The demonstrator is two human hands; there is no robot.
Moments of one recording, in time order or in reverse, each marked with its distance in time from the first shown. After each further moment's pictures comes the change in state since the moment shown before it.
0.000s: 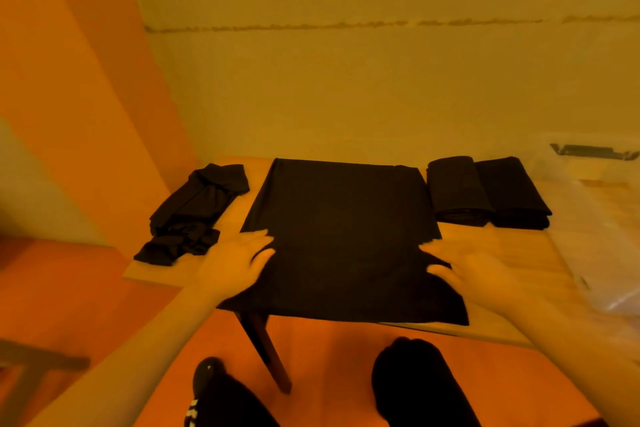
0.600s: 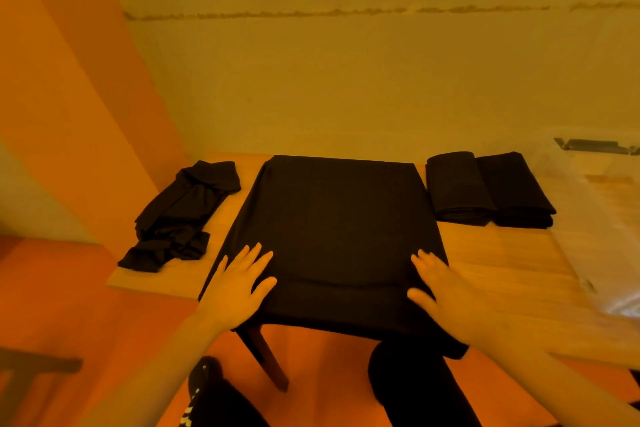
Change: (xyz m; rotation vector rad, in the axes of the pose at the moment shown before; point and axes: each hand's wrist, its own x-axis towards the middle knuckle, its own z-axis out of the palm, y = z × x) left_hand -0.009 -0.003 0.053 -0.012 -0.199 -0.193; right_hand 0.008 -0.016 0.051 -0.018 -0.148 0.177
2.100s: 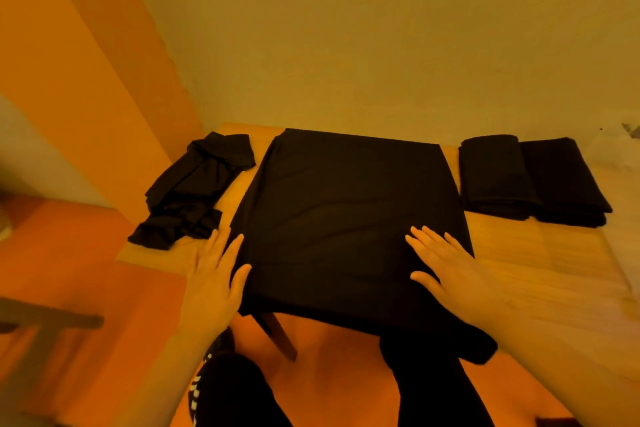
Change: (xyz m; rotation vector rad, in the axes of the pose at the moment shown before) left_hand -0.035 -0.024 0.010 -0.170 0.384 -0.146; right_hand 0.035 -0.015 -0.007 -0.216 0.032 -0.212
